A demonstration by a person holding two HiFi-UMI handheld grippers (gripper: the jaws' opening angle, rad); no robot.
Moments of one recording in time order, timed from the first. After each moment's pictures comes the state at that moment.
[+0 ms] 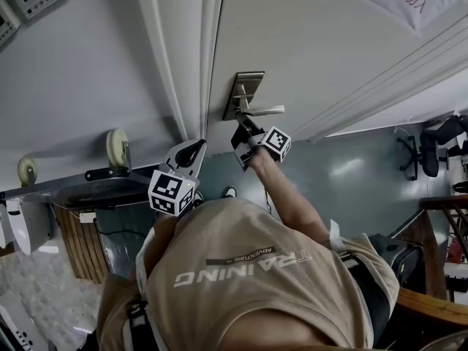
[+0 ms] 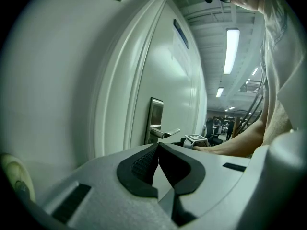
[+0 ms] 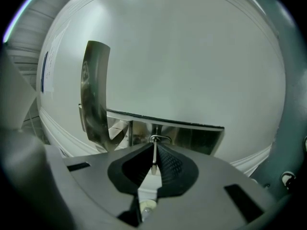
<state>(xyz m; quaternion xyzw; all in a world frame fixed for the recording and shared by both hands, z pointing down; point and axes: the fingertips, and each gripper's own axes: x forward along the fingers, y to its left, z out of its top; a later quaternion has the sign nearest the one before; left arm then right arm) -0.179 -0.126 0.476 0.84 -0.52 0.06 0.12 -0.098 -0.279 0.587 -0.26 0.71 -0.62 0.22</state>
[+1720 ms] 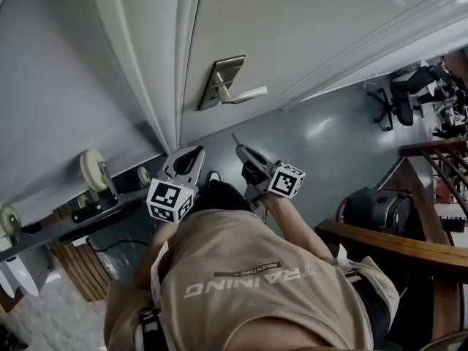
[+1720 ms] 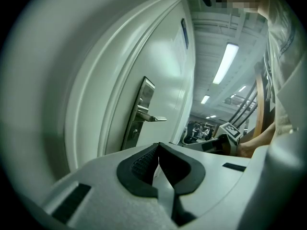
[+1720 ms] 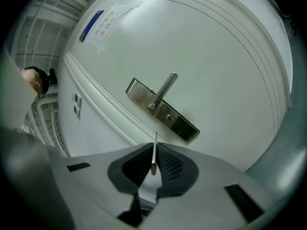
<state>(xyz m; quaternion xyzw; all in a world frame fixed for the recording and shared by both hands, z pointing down) -0.151 -0.122 0.530 0.89 -0.42 0.04 0.19 -0.042 -0.137 0.557 -0.32 0.83 -0.45 0.09</state>
